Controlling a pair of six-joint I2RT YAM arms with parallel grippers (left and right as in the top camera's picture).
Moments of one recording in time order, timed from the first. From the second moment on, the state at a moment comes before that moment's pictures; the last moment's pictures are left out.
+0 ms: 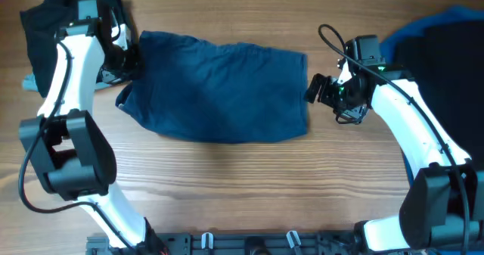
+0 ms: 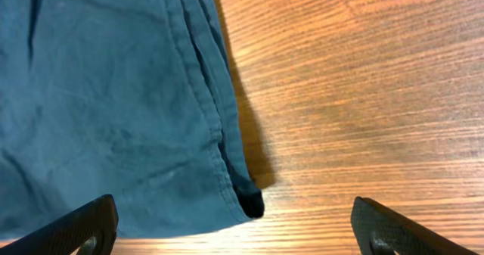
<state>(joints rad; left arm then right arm) 0.13 1.98 1.64 -1.05 0.17 -0.16 0.11 1.64 1.16 -0.86 -0.23 0.49</state>
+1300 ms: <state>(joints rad) 0.02 1.83 1.66 -1.06 0.06 -0.44 -0.06 1.69 1.16 -0.91 -0.20 0.41</state>
